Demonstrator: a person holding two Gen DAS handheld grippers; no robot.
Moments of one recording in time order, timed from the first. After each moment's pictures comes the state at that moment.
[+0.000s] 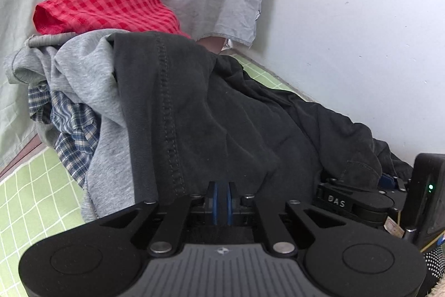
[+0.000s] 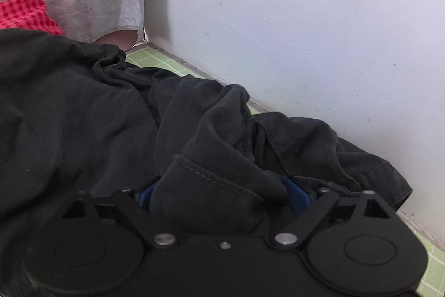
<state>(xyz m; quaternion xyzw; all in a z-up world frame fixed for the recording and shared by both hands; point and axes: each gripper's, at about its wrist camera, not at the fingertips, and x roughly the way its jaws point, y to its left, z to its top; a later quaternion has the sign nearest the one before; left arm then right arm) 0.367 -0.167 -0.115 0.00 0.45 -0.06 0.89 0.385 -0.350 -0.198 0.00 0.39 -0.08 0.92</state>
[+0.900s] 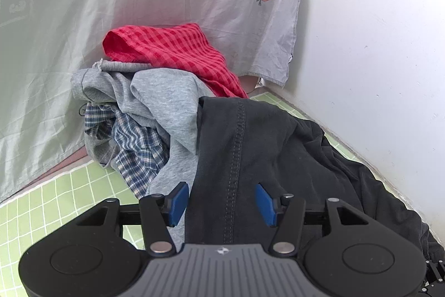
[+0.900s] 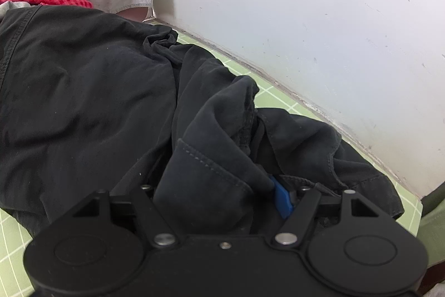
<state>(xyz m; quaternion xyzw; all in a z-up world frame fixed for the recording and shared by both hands) 0.341 -0.142 -0.089 -0.01 0.38 -0.02 0.92 0.292 -0.362 -0.190 0.00 0.42 -0.07 0.90</state>
